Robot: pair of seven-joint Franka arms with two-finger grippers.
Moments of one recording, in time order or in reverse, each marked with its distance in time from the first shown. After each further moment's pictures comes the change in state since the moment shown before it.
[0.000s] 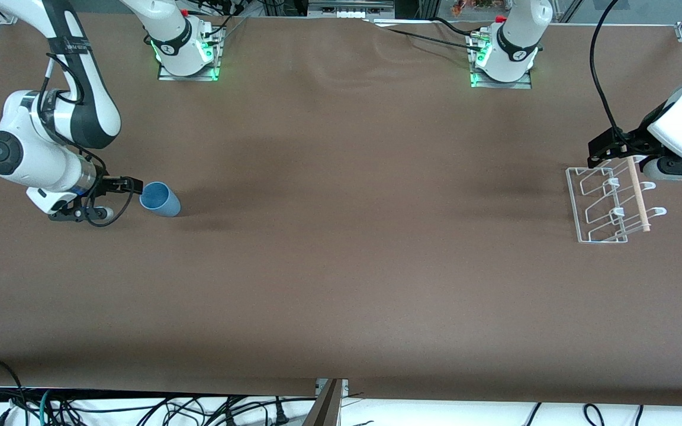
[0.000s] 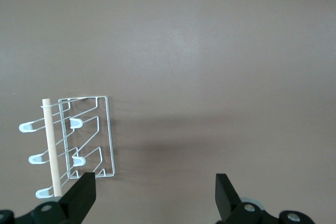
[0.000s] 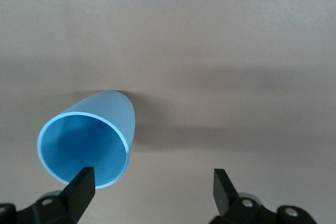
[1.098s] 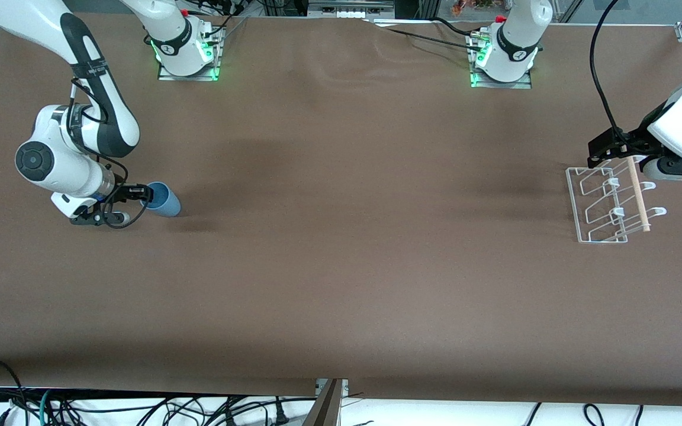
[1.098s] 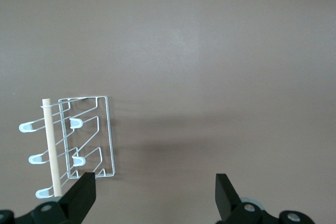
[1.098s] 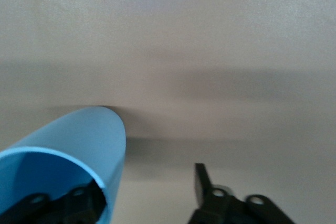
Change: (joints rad) left arm 0.000 0.000 0.000 0.000 0.000 0.000 0.000; right arm 0.000 0.078 -0.001 -0.059 0.000 0.167 0.018
